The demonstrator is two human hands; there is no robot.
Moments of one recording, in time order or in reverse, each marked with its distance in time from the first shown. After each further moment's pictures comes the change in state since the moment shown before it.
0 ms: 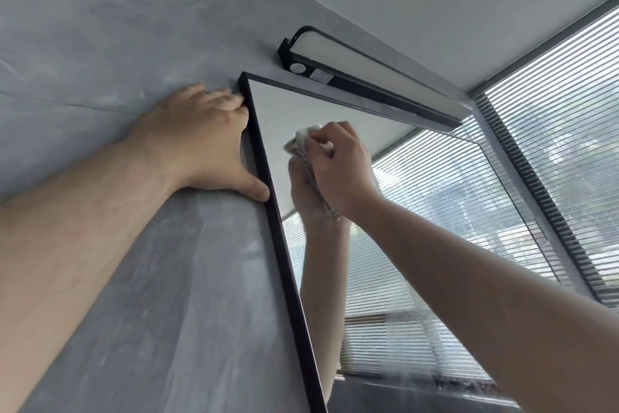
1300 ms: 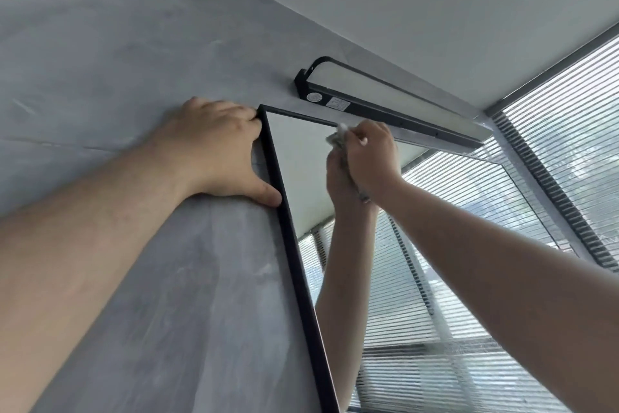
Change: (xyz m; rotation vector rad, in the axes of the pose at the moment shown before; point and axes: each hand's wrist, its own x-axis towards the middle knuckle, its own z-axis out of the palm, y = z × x) left_hand 0.024 -0.018 -0.010 0.011 0.039 -0.026; right_hand 0.081 0.033 0.009 -0.078 0.064 0.164
